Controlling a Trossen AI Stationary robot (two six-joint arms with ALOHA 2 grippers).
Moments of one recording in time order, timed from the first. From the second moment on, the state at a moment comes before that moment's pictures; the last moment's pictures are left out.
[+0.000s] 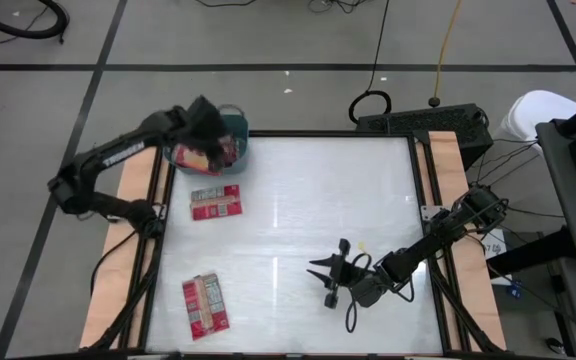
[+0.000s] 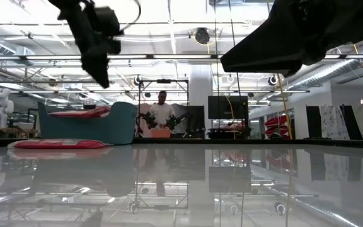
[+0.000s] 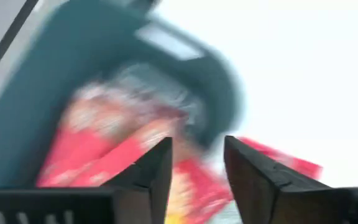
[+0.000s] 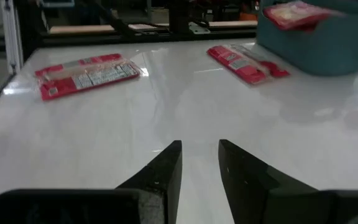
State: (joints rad) left arm 0.74 1.31 1.13 -0.90 0.04 0.22; right arm 0.61 1.72 0.73 0.51 0.83 0.39
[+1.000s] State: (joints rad) left arm -0.51 0.87 0.30 -0.21 -0.70 -0.54; right arm 0.40 2.04 1.25 0.34 0.52 0.36
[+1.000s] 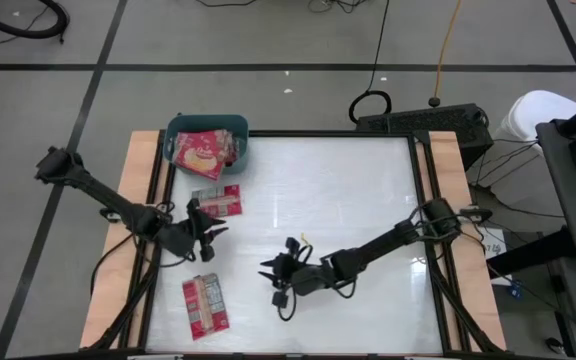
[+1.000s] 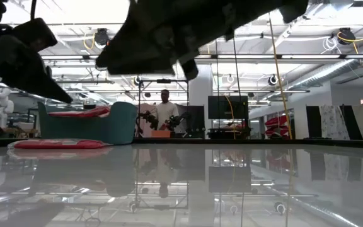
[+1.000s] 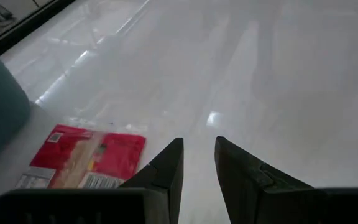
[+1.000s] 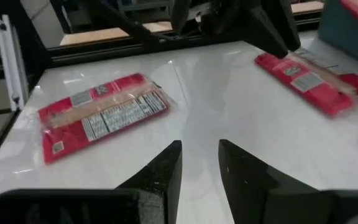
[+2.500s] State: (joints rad) left arm -0.30 1.35 0.31 0.37 -0.34 -0.37; right arm 0.32 2.09 1.29 0.12 0.47 0.23
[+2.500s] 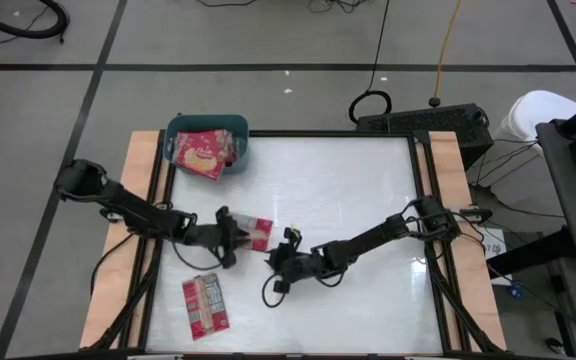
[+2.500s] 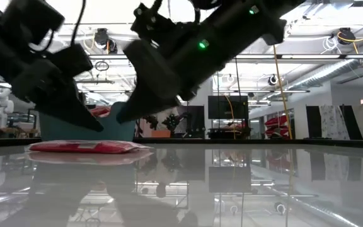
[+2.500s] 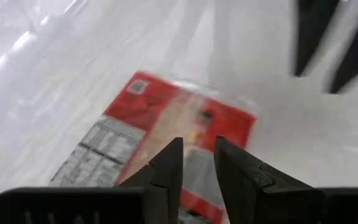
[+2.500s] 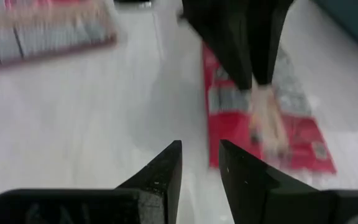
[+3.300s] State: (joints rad) left arm -0.31 1.28 0.33 -0.11 -0.60 -0.68; right arm 0.21 2.09 1.29 -0.10 0.46 -0.13
